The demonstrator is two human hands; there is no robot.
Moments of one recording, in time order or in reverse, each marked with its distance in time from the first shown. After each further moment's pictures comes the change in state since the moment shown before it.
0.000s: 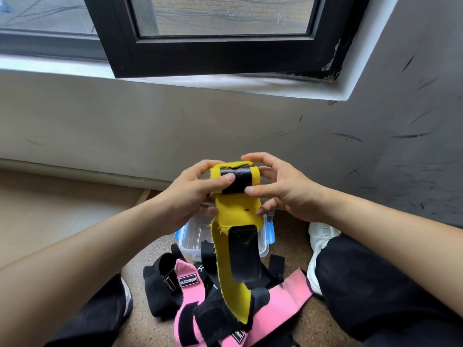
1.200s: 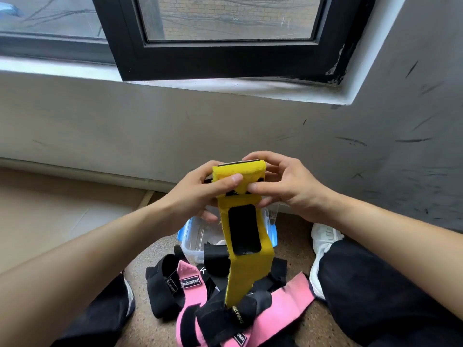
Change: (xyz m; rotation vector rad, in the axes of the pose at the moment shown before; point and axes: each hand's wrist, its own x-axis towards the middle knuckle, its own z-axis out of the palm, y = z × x) left_hand -0.006 0.003 -0.005 0.186 -0.057 0.055; right_hand -0.001 -0.005 0.001 -0.062 0.009 -0.211
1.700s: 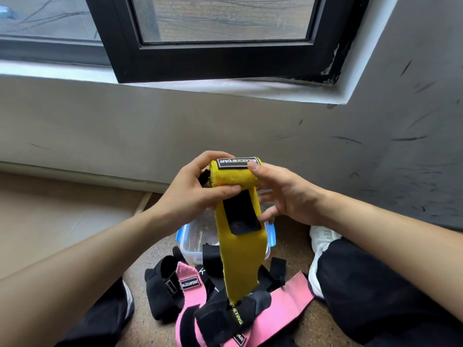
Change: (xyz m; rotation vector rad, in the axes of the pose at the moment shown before) left_hand 0.001 -0.001 0.005 -0.014 0.086 0.245; right_hand -0.001 -0.005 0.006 0.064 -0.077 0.310
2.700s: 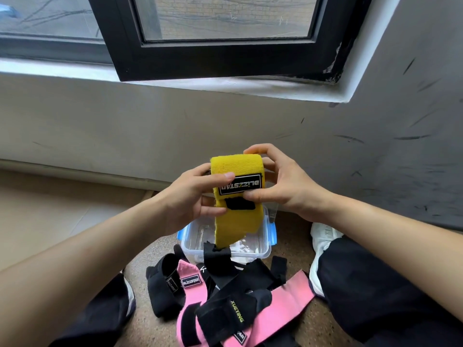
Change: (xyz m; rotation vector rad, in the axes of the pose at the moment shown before) left_hand 0.001 0.006 -0.003 -0.263 -0.072 -0.367; right_hand 0.001 0.006 -0.007 -0.314 0.163 -0.351
